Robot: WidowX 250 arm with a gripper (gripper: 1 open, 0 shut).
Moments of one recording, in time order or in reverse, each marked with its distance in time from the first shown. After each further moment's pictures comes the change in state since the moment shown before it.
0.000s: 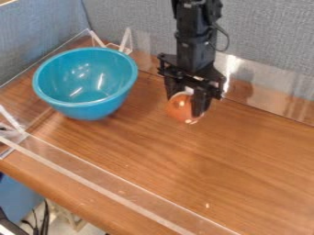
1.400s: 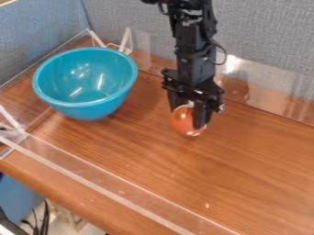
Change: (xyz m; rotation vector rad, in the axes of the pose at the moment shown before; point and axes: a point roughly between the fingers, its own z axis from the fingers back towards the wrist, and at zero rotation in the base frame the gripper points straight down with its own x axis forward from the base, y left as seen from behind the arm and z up) arm 0.003 -0.001 -0.022 -0.072 0.010 -0.059
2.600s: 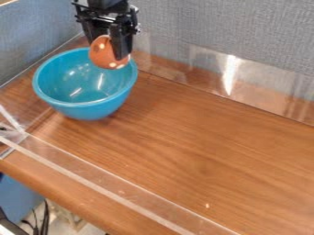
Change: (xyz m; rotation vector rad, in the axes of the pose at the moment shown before) arm -0.049 0.089 0.101 0.042 -0.081 0.178
